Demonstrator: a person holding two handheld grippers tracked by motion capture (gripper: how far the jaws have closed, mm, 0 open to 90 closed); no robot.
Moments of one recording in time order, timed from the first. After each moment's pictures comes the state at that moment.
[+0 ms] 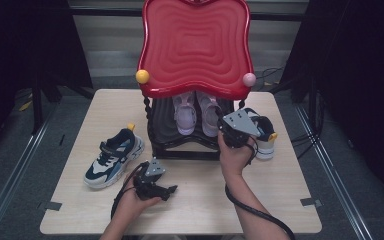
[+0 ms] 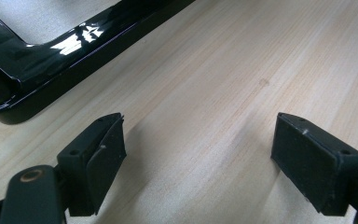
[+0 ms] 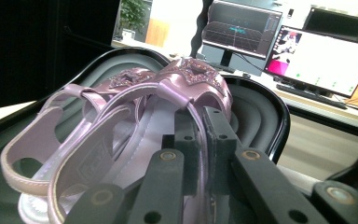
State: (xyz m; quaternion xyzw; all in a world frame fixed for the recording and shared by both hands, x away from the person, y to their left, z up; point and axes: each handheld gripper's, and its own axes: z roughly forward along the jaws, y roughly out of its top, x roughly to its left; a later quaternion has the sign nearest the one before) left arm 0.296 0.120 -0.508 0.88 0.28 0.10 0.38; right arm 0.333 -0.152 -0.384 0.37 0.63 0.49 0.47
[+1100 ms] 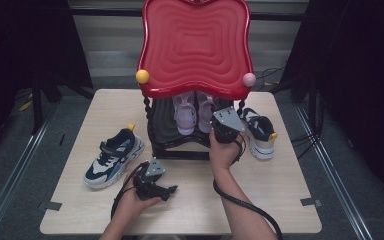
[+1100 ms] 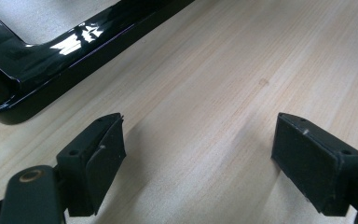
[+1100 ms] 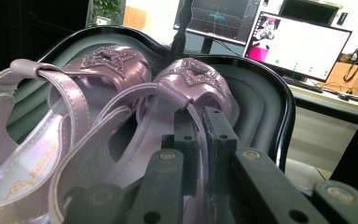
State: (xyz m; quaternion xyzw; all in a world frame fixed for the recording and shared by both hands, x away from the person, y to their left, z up) left arm 0.296 0.120 -0.508 0.88 0.28 0.10 0.38; right arm 0.360 -0.133 -0.403 0.41 0.61 0.46 0.49
